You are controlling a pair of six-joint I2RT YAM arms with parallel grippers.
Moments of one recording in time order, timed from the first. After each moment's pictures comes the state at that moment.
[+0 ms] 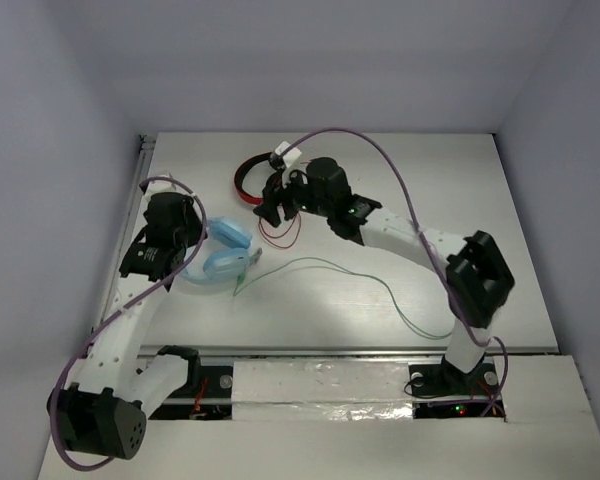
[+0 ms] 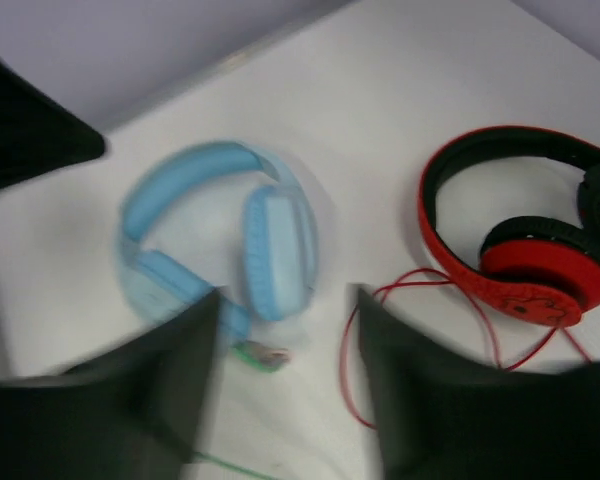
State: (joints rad) left arm -0.16 0.96 0.89 -0.57 -0.31 -0.42; right arm 0.79 1.84 1.46 0.12 -0.27 0.06
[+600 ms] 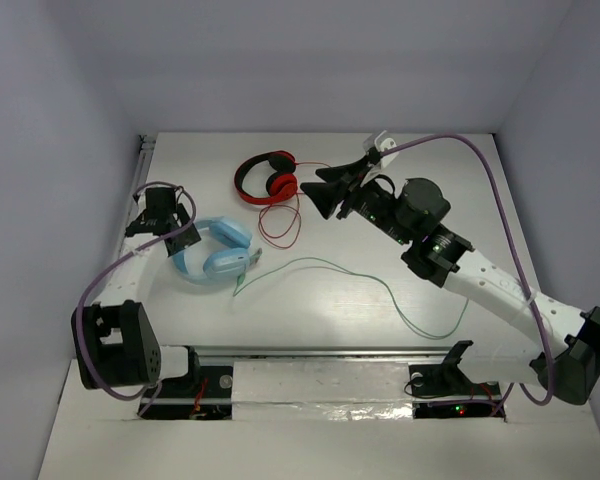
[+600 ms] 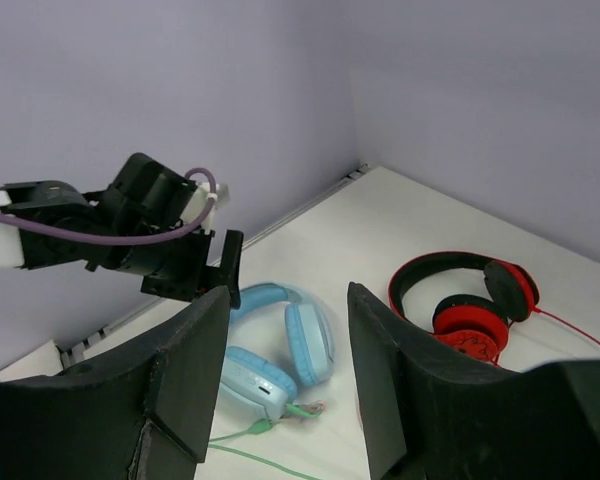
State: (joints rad) left arm 0.05 1.30 0.89 -0.57 -0.30 -0.40; right arm 0.81 1.21 1.11 0.29 -0.07 0.21
